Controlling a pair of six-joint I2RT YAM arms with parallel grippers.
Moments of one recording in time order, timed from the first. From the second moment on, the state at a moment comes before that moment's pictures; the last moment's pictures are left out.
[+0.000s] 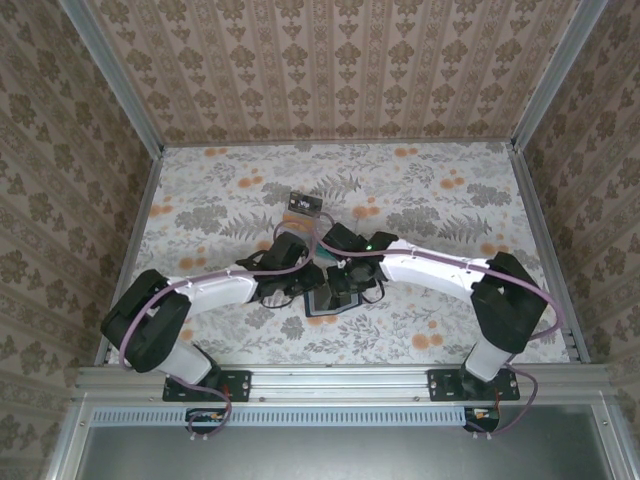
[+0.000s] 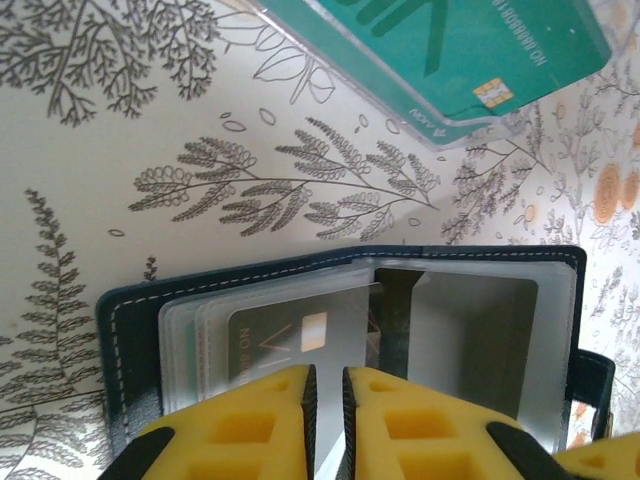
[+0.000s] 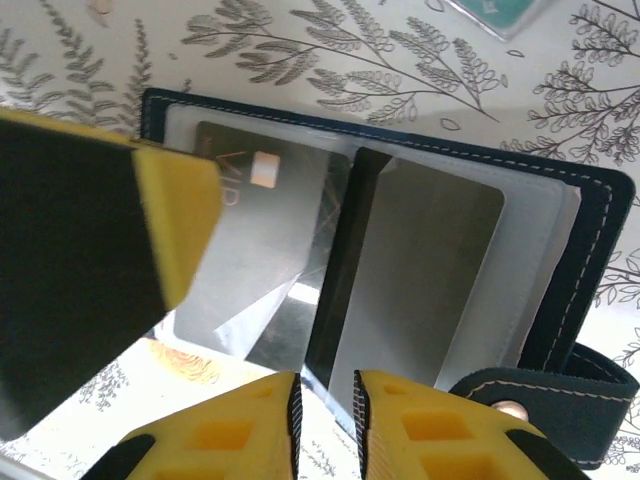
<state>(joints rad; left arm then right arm) -0.78 1.50 0.68 -0.11 0.22 -0.97 0.83 1.69 1.16 -0.73 -0.04 0.63</state>
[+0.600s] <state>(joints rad) -0.77 1.52 0.67 -0.16 0.20 -0.91 0.74 1.73 1.05 -0.65 -0.08 0.63</state>
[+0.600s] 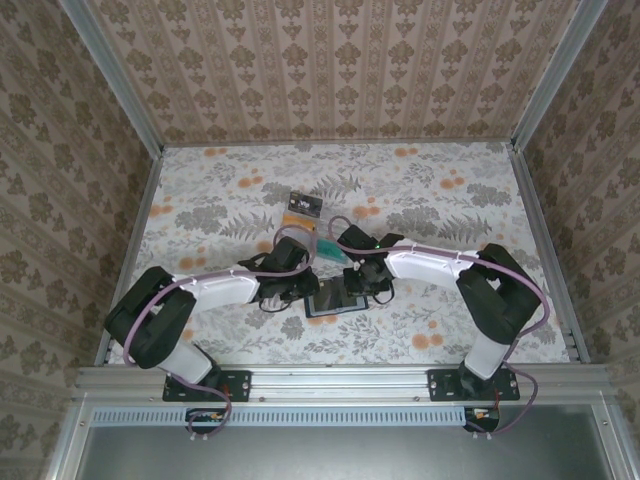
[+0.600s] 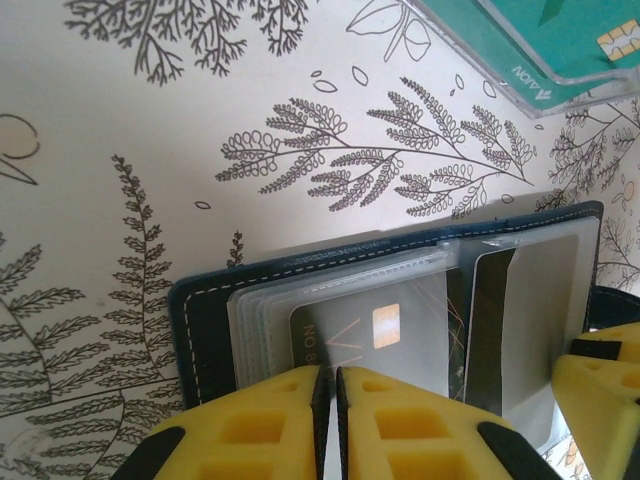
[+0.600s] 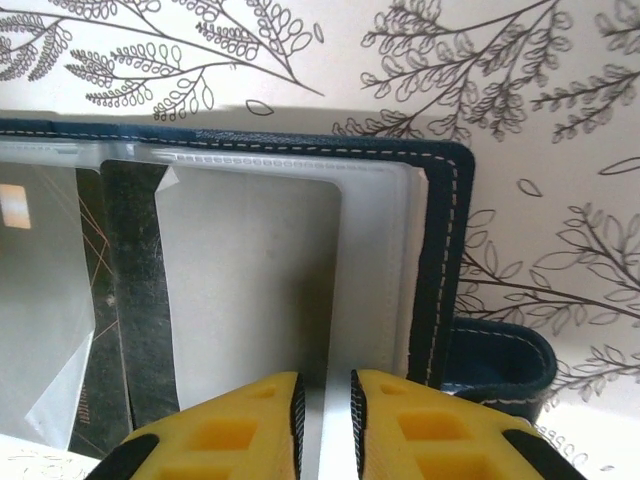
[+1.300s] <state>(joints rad) -0.79 1.54 0.73 -0.09 0.28 -0.85 0.72 1.76 1.05 -0.64 -0.09 0.66</state>
